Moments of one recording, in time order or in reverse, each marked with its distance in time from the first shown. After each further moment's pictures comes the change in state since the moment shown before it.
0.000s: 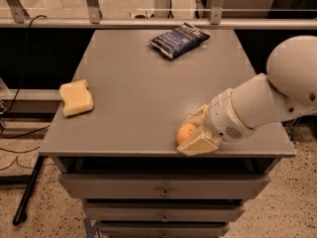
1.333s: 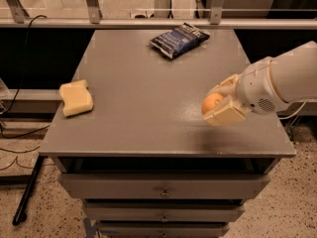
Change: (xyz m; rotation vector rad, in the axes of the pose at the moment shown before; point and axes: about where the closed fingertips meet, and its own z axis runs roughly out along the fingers) arm -0.001 -0.056 -0.072 0.201 -0.037 -0.016
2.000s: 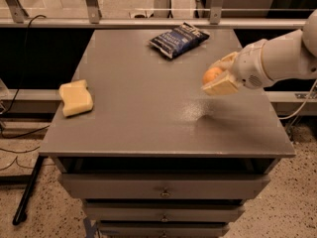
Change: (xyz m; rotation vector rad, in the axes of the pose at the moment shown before) arm 0.004 -0.097 0.021 0.165 -0.066 -0.005
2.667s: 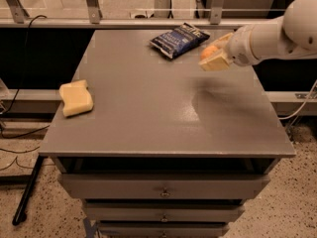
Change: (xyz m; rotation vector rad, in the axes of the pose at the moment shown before) arm -0.005 -0.090 0.044 0.103 -0.057 0.029
